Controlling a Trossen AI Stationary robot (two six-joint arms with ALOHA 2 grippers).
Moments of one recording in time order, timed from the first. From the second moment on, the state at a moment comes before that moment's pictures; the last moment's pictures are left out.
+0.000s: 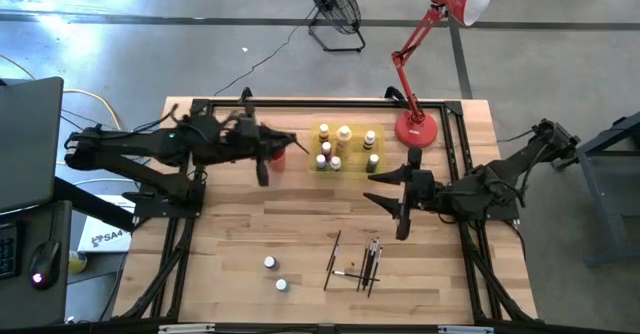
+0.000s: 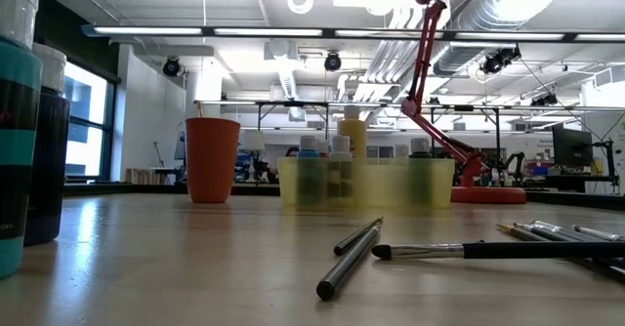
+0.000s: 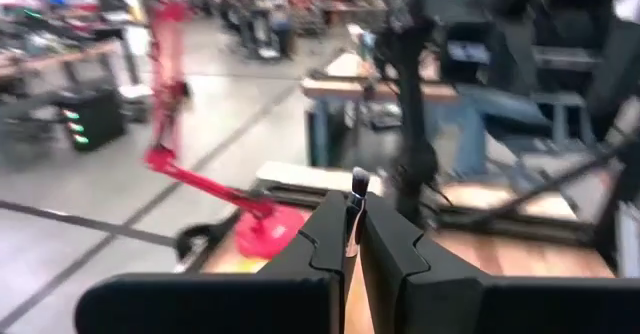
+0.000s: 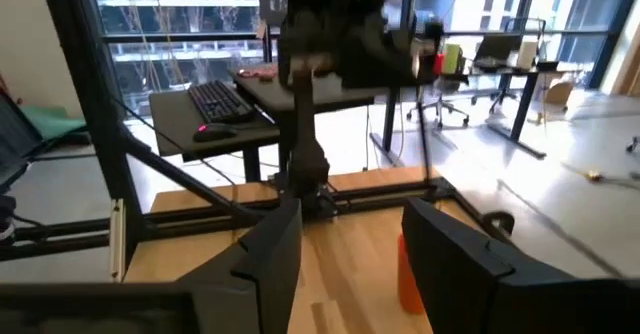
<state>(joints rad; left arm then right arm) -0.07 1.05 1.16 -0.13 -0.37 0.00 0.55 1.19 1.20 -0.13 0.76 0.13</state>
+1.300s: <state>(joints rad) -0.01 0.62 0.38 -0.02 -0.84 -0.44 0.54 1.19 1.20 -0.18 0.76 0.22</state>
